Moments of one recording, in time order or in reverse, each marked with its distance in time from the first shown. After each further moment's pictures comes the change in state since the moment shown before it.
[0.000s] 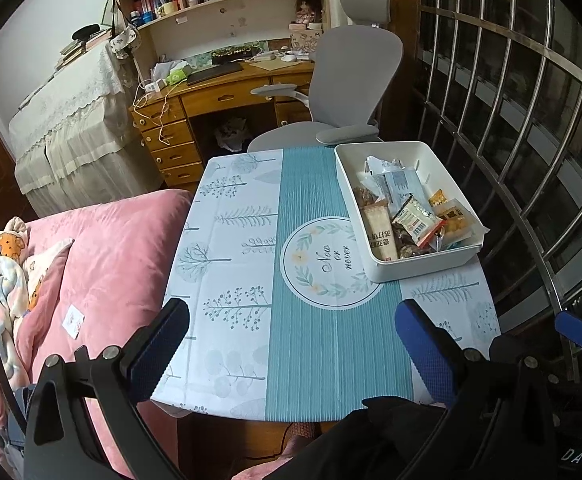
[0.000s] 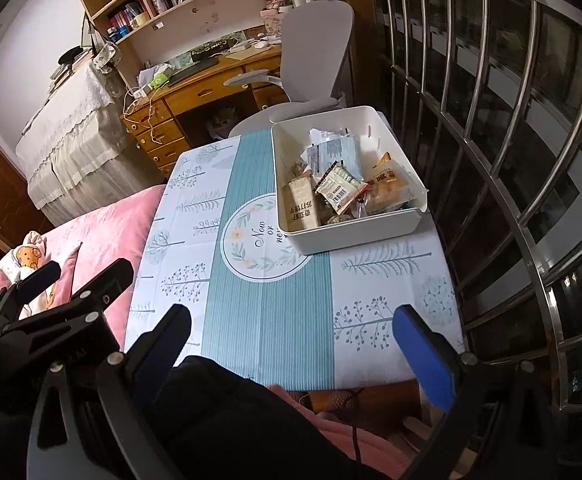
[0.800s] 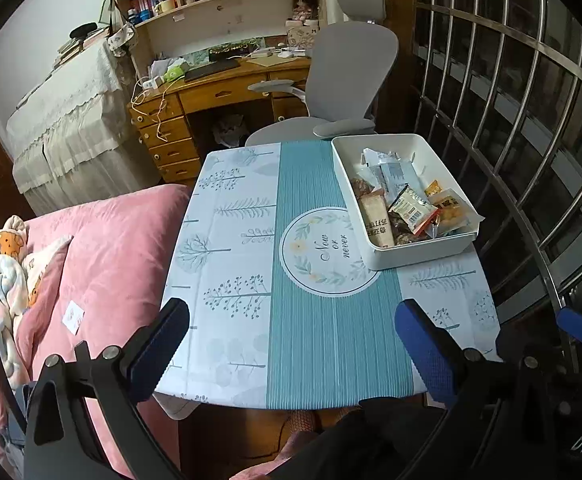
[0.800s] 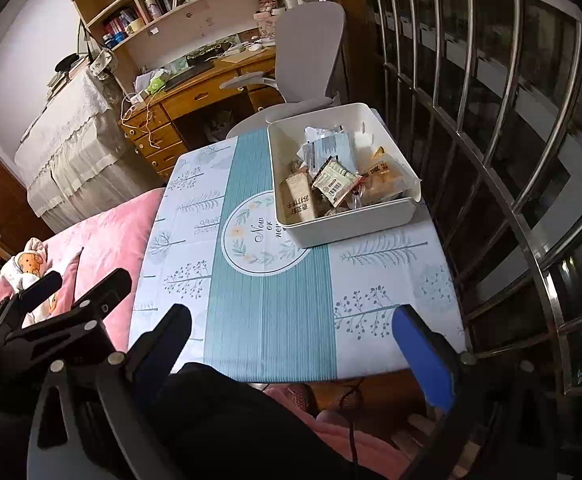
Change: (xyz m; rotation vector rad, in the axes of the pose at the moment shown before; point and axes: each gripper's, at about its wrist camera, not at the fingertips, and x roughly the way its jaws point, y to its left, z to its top) left arm -0.006 0.002 -0.015 0.009 0.010 -0.008; right arm -0.010 -0.002 -0.017 0.020 -0.010 0.001
